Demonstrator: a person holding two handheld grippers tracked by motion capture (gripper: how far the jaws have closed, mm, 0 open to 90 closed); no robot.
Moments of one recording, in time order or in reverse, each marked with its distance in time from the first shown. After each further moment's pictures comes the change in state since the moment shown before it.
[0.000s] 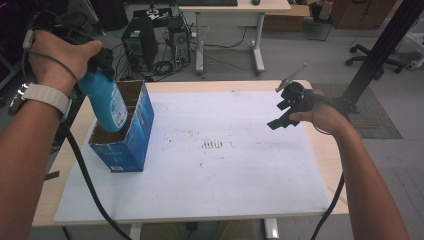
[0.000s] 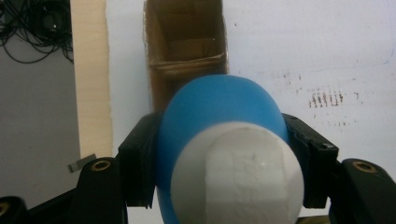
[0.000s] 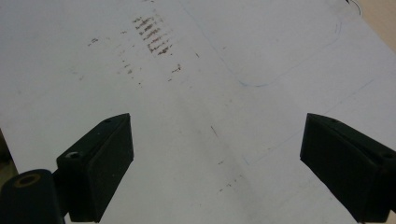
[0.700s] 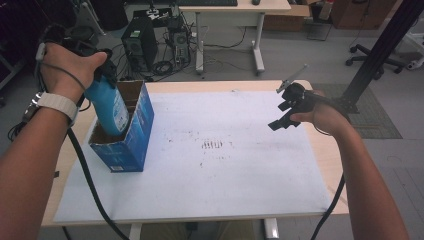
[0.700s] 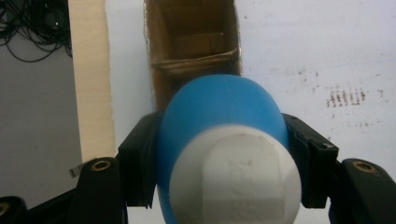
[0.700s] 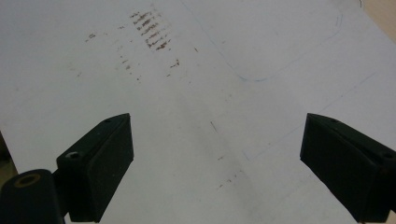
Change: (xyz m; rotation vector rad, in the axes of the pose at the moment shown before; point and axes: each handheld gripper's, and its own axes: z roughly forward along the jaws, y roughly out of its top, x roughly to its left) left arm 0.004 0.001 0.033 0.020 0.033 0.022; right arm -0.001 -0.004 0.001 0.013 0.000 0.010
